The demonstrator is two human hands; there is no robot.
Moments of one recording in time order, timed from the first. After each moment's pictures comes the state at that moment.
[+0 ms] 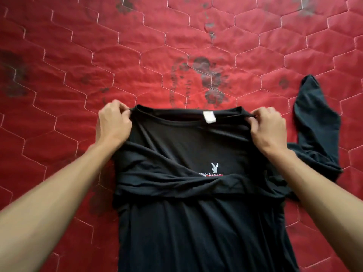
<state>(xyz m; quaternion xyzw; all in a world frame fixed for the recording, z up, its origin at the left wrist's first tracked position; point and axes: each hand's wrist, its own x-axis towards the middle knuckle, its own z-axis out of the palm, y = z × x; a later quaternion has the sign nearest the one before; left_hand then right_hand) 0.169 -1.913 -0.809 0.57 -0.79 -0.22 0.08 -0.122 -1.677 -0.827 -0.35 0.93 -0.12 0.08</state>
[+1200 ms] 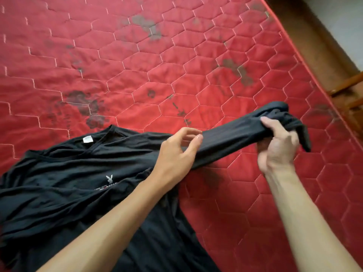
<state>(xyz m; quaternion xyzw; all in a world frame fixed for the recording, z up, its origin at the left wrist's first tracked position) -0.085 -1.582 -0.696 0.25 -0.74 -0.63 0.04 -0.217 -1.420 -0.679 0.12 0.57 -0.81 0.03</state>
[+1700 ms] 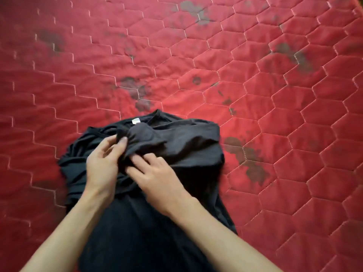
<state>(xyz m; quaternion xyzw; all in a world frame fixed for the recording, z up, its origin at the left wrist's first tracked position) 0.073 -1.706 -0.708 0.49 -0.53 -0.65 0.24 0.010 -1.591 -0.741 -0.61 0.75 -0.25 0.09</state>
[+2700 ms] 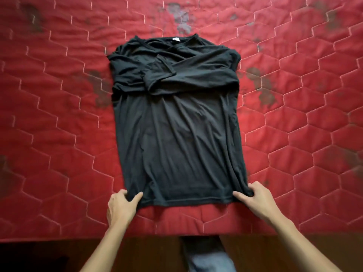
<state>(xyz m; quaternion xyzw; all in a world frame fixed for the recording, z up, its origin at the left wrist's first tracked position) 0.432 -1.458 -0.803 0.72 -0.60 -0.32 -0.15 0.119 -1.220 -0.799 -0.22 0.89 -0.08 0.40</state>
